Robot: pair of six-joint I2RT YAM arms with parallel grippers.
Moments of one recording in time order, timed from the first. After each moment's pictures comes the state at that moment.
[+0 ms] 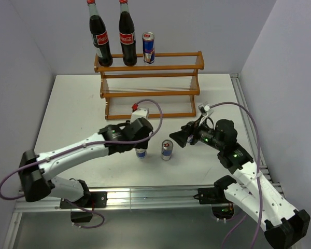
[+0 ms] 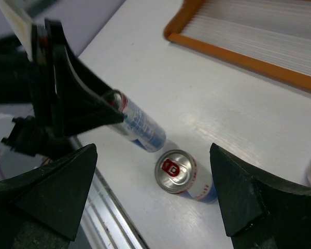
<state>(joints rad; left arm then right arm) -1.07 1.40 1.18 -0.77 -0.49 -0.72 0.44 0.66 0.62 -0.16 -0.39 0.41</state>
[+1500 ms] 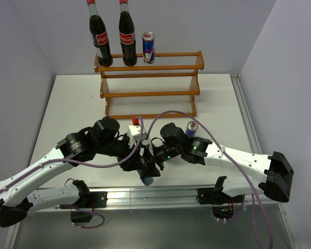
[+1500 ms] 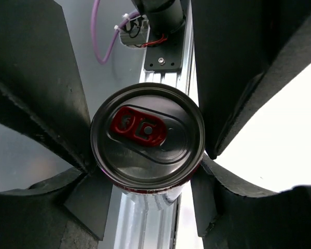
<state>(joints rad) -0.96 0.98 1.08 -0.76 0.47 -0.11 1.05 1.19 0.85 -0.17 -0.70 -0.04</state>
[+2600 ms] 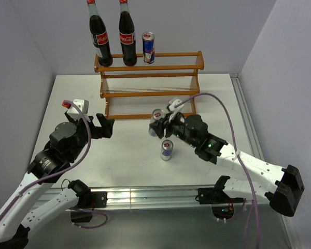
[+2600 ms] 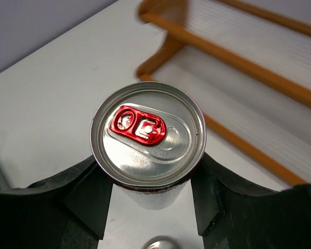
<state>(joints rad) -0.68 0.64 0.94 -0.48 -0.32 -0.30 0.88 1.03 0.76 0.13 0.04 0.11</state>
